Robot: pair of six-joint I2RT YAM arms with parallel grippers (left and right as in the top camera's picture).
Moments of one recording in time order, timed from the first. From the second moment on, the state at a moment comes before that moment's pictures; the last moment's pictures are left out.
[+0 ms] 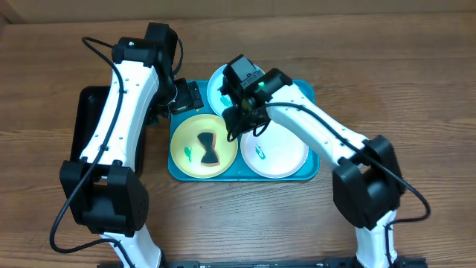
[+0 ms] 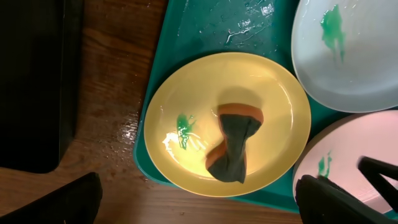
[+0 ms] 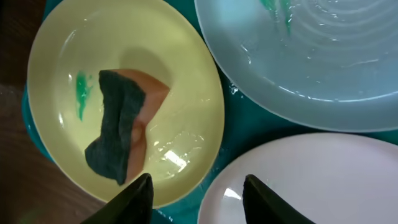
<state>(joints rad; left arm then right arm) -0.14 1.91 1.79 -1.39 0.04 -0.47 0.64 2.10 1.77 -0.98 -0.22 0.17</state>
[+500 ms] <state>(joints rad) -0.14 1.91 1.79 -1.41 0.04 -0.47 0.64 2.17 1.76 -0.92 -0.25 0.07</state>
